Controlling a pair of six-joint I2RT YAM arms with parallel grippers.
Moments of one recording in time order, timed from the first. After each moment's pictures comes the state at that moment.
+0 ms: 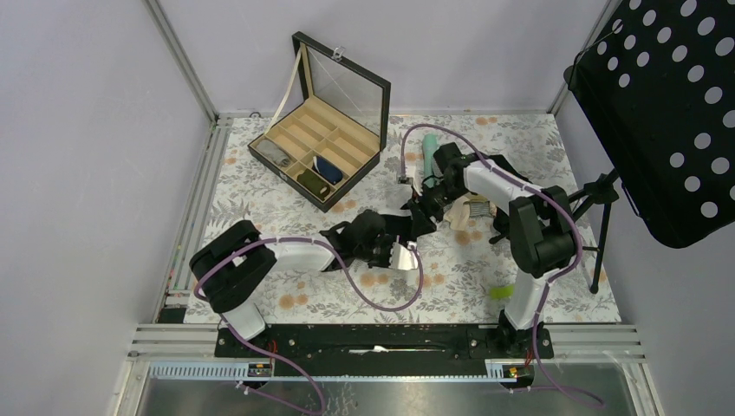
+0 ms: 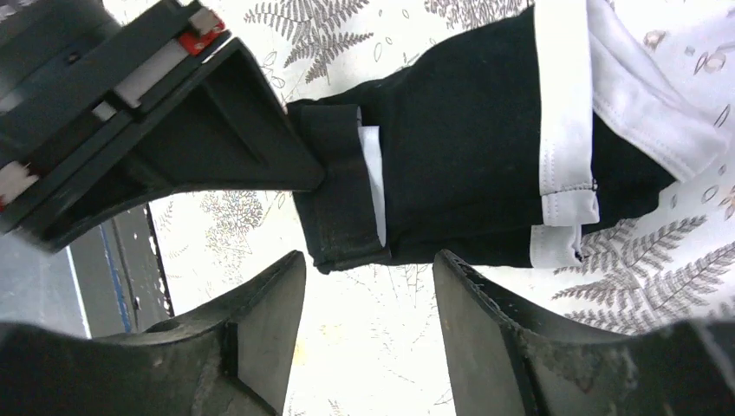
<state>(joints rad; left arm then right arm) -0.92 1.67 0.76 0.20 0.36 0.81 0.37 1.86 1.32 -0.90 -0.82 -0.82</state>
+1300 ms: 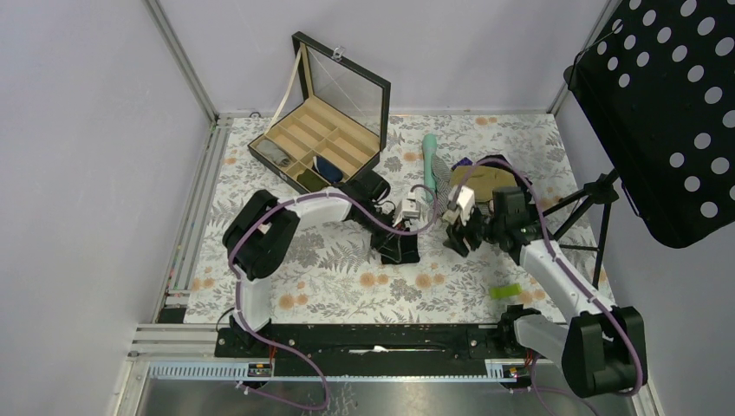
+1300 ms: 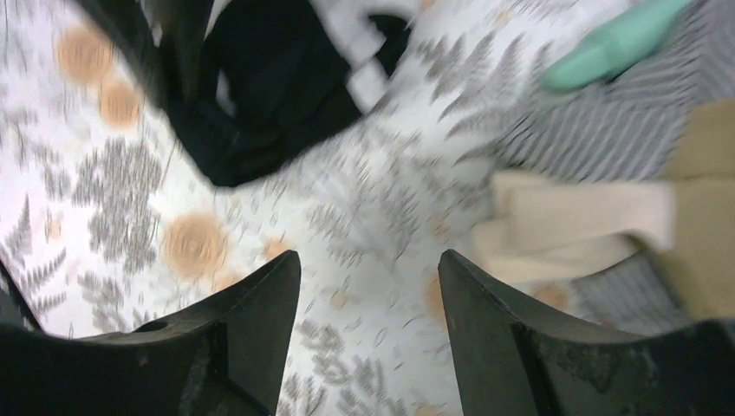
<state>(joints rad) -0.73 1.93 1.24 -0.45 0.89 0.49 0.18 1.12 0.66 -0.33 -0.63 -0.55</state>
